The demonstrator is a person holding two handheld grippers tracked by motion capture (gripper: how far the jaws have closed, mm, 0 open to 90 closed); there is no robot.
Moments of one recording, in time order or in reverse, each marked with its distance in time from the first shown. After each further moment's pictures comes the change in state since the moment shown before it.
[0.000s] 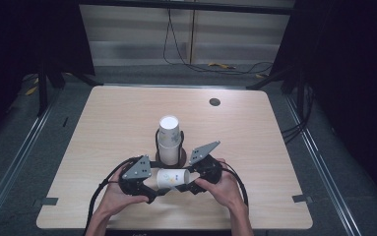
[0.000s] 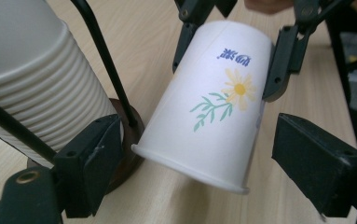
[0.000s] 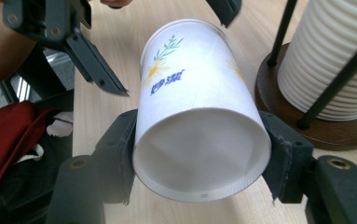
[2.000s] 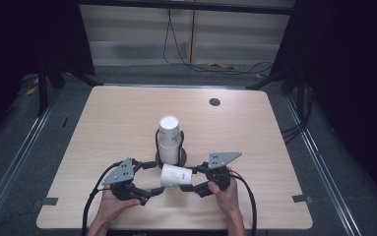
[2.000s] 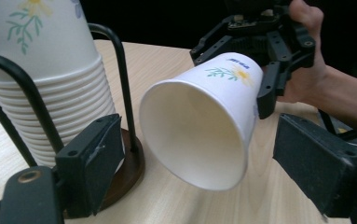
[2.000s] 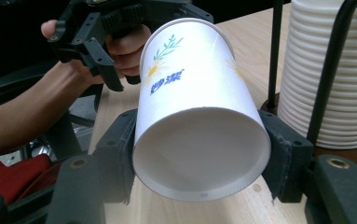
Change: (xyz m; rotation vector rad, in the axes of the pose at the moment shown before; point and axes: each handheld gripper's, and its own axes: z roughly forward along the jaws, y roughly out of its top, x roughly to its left) left arm -0.004 -0.028 -0.012 -0.256 0.017 -0.094; right arm -0.008 -0.048 0.001 -0.388 0.076 0.016
